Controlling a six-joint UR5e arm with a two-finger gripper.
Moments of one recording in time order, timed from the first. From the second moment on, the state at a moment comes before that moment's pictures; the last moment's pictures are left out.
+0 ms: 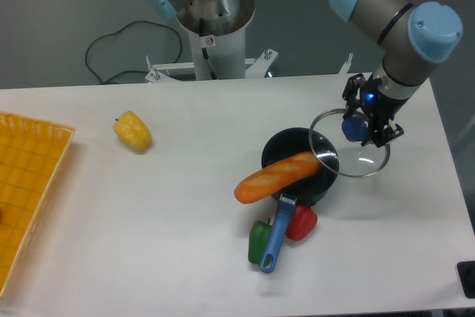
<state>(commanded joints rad) 2.84 -1.92 -1.46 -1.44 1.47 1.87</state>
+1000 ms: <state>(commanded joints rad) 2.86 -1.91 -1.49 -1.44 1.35 1.83</state>
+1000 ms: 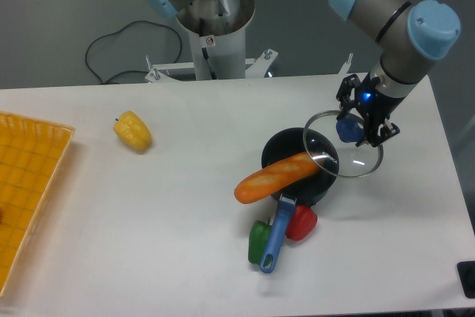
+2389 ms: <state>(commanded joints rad) 2.81 -1.89 -1.57 -1.43 1.27 1.71</state>
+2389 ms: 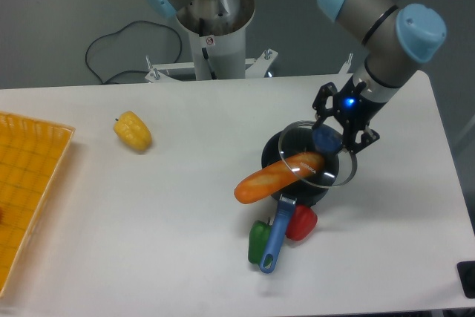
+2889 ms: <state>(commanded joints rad) 2.81 -1.89 -1.58 -1.43 1.25 1.71</state>
